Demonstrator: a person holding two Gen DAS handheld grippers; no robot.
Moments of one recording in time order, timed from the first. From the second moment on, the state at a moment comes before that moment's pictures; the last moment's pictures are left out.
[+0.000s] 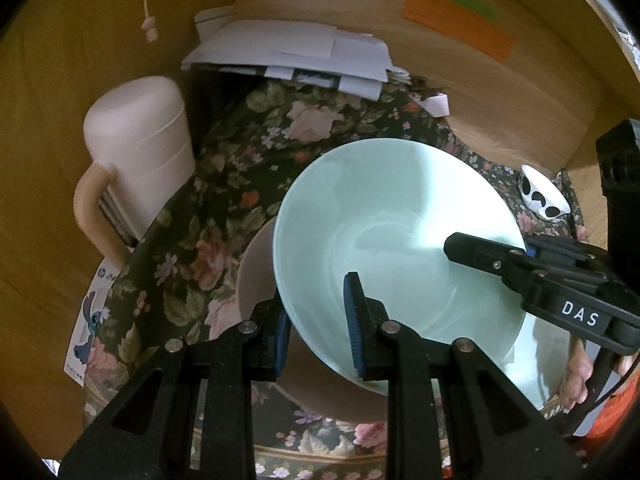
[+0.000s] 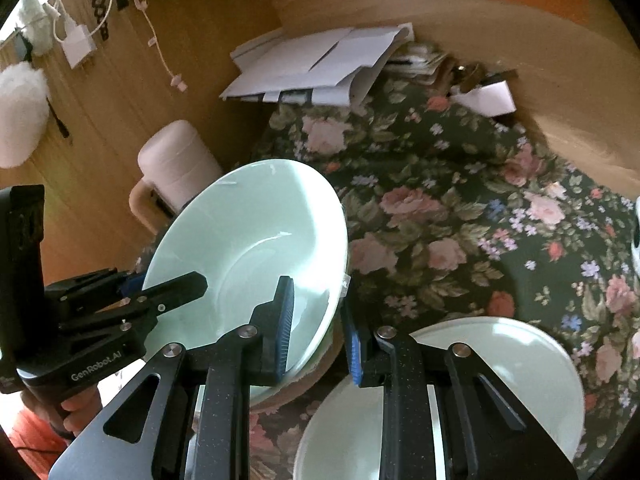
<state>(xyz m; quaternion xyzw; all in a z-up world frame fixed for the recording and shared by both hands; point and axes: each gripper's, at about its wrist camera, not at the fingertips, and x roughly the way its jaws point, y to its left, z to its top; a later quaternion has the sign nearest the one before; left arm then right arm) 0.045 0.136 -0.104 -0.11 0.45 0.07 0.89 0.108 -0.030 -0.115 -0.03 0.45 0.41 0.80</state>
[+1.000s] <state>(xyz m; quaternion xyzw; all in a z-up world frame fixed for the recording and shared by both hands) 0.027 0.141 -0.113 -0.10 0.44 0.08 0.89 0.101 -0.018 -0.116 -0.11 0.43 0.40 0.80</state>
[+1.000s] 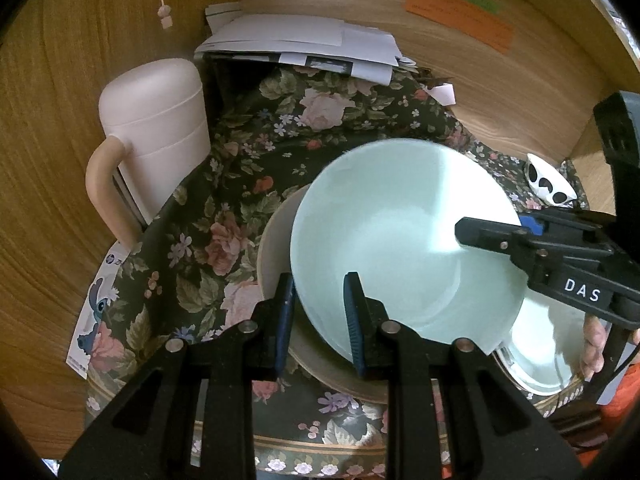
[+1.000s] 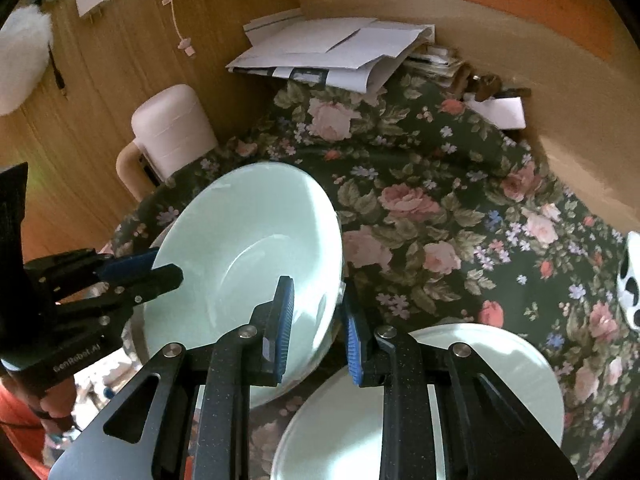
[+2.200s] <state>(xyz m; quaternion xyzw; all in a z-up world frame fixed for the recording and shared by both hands) 0.100 0.074 -0.044 -0.06 0.37 0.05 0.93 0.158 -0.161 -0.055 0.00 0.37 0.28 0.88</state>
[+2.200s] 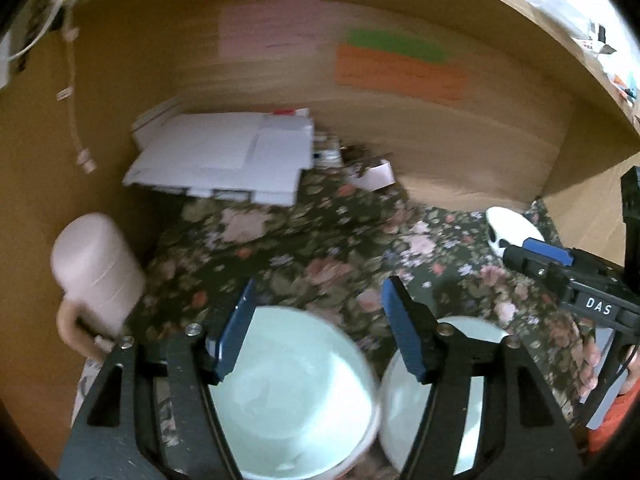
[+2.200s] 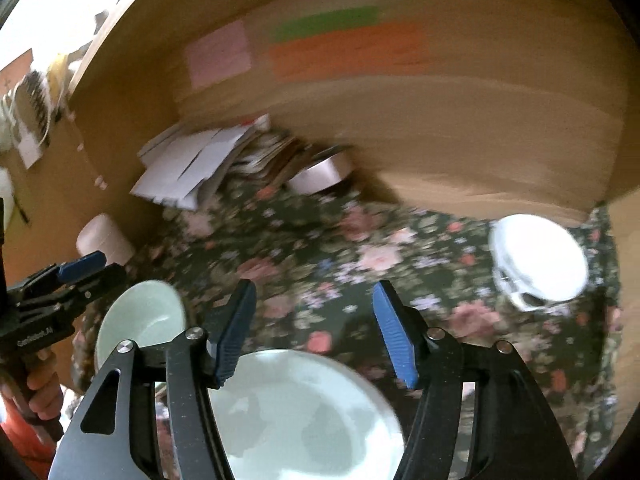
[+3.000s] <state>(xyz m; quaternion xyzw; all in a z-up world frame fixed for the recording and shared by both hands) 0.239 -0.046 -0.066 0.00 0.43 -0.06 0.90 0.245 -0.313 -0.091 0.08 0.40 0.09 0.91</state>
